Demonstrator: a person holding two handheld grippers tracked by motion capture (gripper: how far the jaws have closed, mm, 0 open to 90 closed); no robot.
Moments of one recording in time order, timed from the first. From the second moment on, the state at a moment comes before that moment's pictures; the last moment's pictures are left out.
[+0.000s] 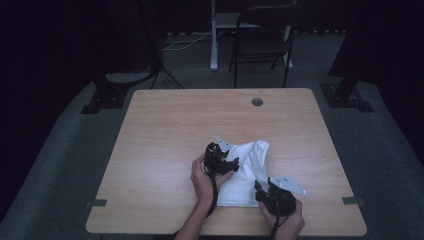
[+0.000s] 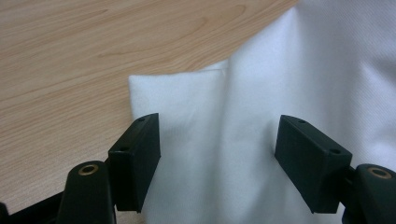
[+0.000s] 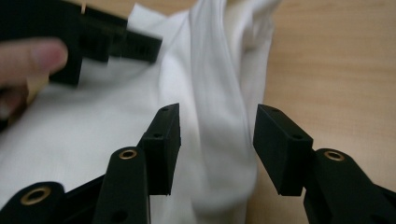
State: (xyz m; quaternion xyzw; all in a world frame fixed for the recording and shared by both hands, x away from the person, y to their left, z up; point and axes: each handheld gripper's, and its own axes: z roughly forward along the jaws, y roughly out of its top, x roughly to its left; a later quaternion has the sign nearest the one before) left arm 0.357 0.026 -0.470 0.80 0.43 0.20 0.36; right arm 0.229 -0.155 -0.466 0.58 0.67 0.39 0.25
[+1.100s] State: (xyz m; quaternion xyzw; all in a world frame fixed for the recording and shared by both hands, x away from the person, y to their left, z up) left arm 0.358 0.034 -0.472 0.80 0.44 0.20 0.35; right arm 0.326 -0.164 -0.473 0.60 0.69 0.30 0.28
